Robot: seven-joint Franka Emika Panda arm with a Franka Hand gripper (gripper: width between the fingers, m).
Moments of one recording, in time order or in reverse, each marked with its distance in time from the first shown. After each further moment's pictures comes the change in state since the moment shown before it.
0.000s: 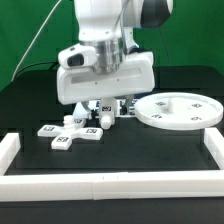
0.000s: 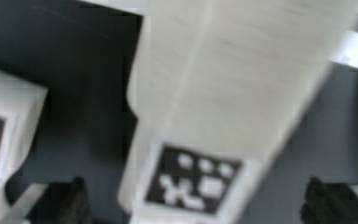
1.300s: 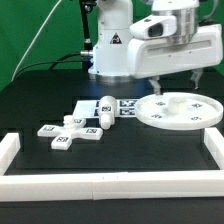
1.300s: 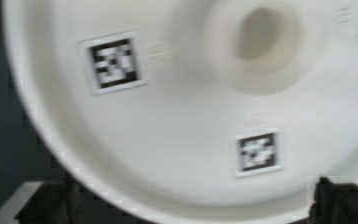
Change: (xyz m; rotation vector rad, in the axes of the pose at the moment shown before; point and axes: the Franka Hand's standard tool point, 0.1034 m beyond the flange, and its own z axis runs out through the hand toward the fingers) arm 0.015 -0.167 -0.025 -0.008 0.022 -0.130
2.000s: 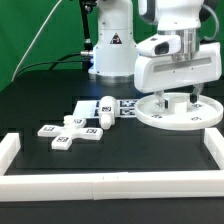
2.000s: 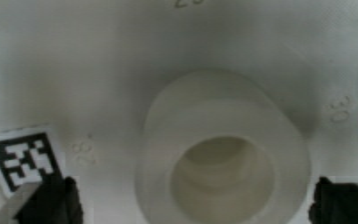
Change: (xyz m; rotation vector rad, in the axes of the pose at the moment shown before) arm -0.027 -0.004 0.052 -0.019 0.041 -0.020
